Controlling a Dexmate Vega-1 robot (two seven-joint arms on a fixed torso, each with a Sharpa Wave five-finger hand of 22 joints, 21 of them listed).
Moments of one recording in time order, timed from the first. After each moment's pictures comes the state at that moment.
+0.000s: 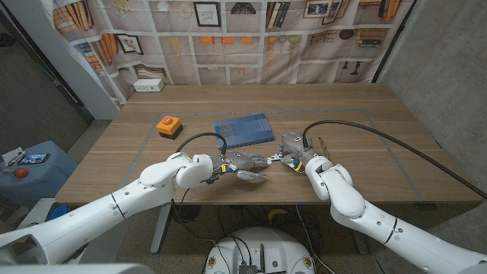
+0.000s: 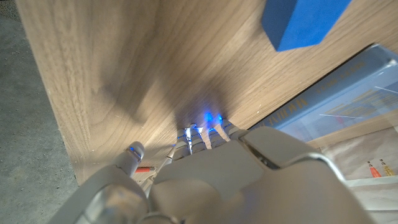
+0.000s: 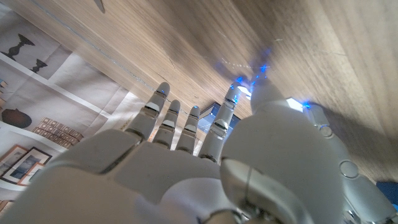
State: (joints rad) left arm 0.86 0.89 0.75 -1.99 0.74 -0.01 -0.42; left_hand -0.02 0.06 0.57 0.20 0.20 0.04 -0.04 0.18 0.17 0.00 -0.08 0.19 0.17 -0.17 -0.03 0.19 0.18 -0.17 -0.03 0.20 0.18; right arm -0.98 -0.72 -0.79 -2.04 -1.24 -0.56 0.34; right_hand 0.99 -0.03 0.35 -0.16 0.19 0.81 -0.22 0.62 0.23 0.29 -0.06 0.21 0.20 0.18 0.04 0.31 0.26 0.38 0.08 0.19 0.16
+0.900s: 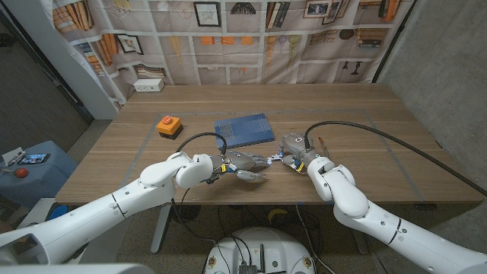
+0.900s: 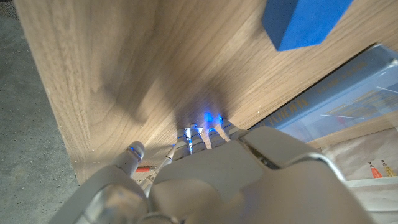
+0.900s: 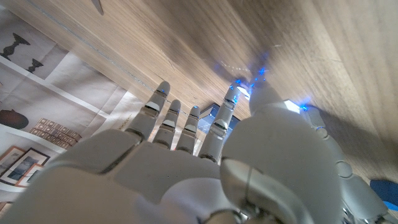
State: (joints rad) left arm 0.86 0.88 0.75 -1.99 0.74 -0.02 -0.42; left_hand -0.02 0.06 0.58 0.20 0.20 0.04 -0.04 0.18 0.17 0.00 -0.08 0.18 0.17 -0.17 -0.03 0.19 0.18 -0.17 -0.03 0.20 0.18; right arm -0.99 -0.75 -0.77 -2.04 -1.21 -0.54 0.30; right_hand 0.99 -0.03 0.34 -0.16 0.19 0.78 -0.22 0.61 0.23 0.29 -0.06 0.21 0.20 0.18 0.03 0.31 0.27 0.39 0.08 0.19 0.16
